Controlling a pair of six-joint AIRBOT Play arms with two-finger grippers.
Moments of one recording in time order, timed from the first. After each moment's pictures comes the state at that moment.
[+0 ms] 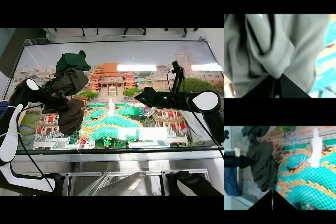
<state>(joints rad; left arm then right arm) 0.07 -1.58 1.34 1.18 -1.31 -1.31 0.23 -0.99 1.03 -0.72 0.92 1.68</state>
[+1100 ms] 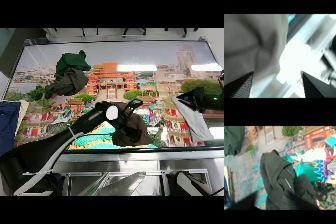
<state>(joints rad) -0.86 -1.56 1.41 1.04 -1.19 -1.53 -0.50 -1.06 1.03 -0.63 1.40 1.34</state>
